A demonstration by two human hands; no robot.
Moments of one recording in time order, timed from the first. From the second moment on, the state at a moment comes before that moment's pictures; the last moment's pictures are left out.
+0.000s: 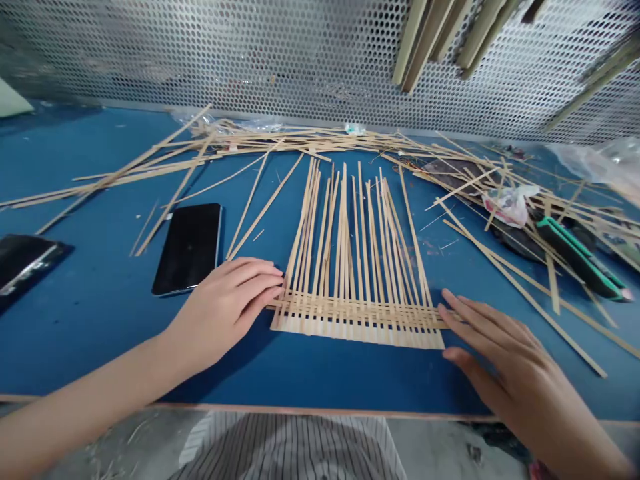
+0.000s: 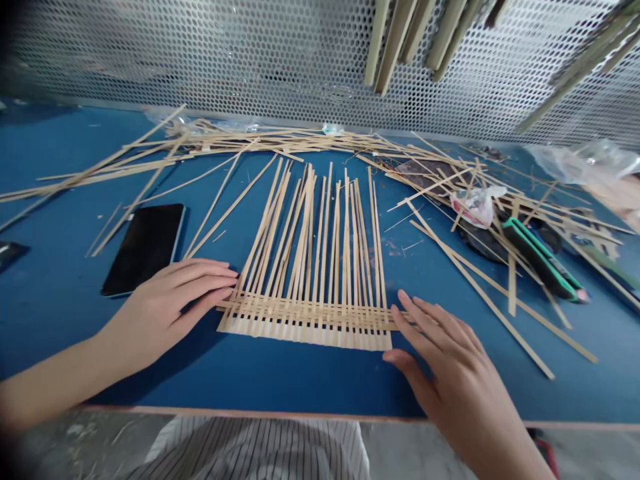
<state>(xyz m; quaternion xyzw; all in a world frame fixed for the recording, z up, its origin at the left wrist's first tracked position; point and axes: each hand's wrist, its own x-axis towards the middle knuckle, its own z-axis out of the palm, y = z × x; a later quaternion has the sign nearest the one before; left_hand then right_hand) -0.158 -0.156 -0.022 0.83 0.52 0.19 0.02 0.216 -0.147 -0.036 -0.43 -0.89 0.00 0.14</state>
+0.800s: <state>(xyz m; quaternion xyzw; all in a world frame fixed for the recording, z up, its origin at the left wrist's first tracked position) -0.166 -0.158 -0.027 0.84 0.48 0.25 0.01 0.041 -0.116 -0.013 -0.29 -0.92 0.20 0.15</state>
